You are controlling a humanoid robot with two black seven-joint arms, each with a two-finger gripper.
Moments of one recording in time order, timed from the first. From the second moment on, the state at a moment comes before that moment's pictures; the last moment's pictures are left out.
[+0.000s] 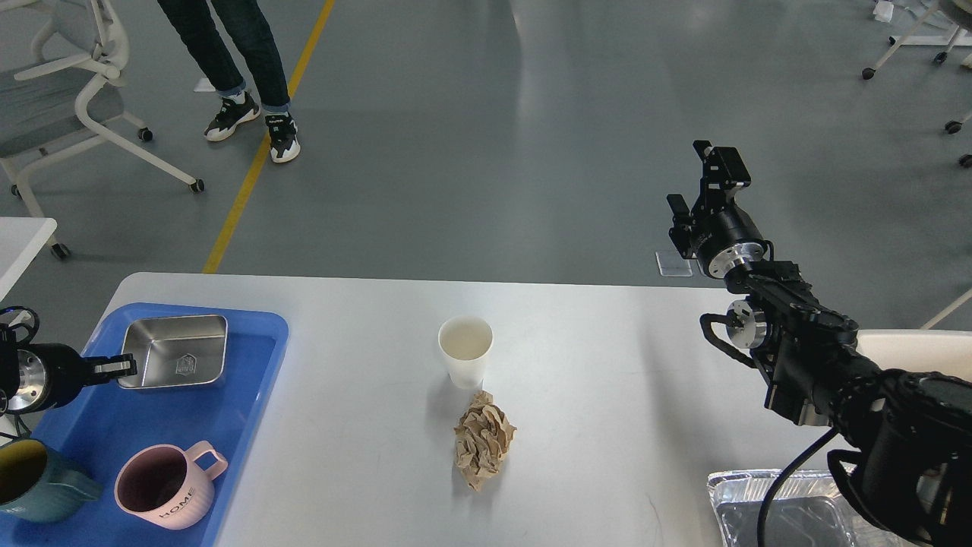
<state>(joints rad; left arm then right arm) -0.76 0.61 -0.15 -0.41 1.39 -0.37 -0.36 0.93 -0.06 0.30 0.23 0.06 0.17 0.55</state>
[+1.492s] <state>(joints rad) -0.82 0.58 -0.16 -0.36 1.08 -0.43 -0.36 0.93 -0.03 0.30 0.23 0.06 0.17 0.55</state>
